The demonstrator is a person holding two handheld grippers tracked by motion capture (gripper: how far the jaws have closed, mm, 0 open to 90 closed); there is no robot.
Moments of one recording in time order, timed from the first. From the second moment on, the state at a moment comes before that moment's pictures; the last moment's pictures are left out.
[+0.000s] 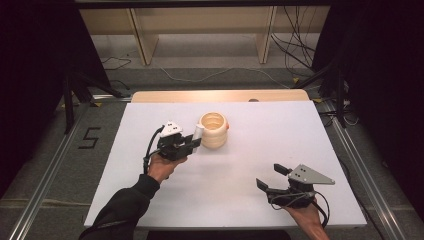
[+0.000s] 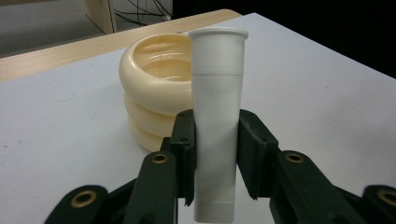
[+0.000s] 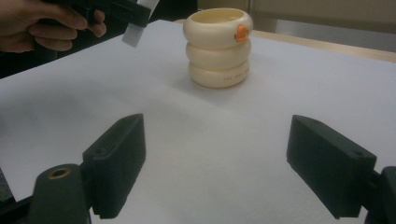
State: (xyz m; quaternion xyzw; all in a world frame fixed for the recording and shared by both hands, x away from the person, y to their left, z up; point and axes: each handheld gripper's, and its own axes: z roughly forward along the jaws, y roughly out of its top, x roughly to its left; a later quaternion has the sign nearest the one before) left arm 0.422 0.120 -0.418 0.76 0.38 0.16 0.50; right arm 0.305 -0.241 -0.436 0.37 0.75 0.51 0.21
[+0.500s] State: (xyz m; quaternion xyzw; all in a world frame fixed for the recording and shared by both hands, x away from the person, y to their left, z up) left arm 0.424 0.121 -0.416 0.74 0.40 0.17 0.52; right arm 0.306 -0.242 -0.437 0.37 0.75 0.51 0.20
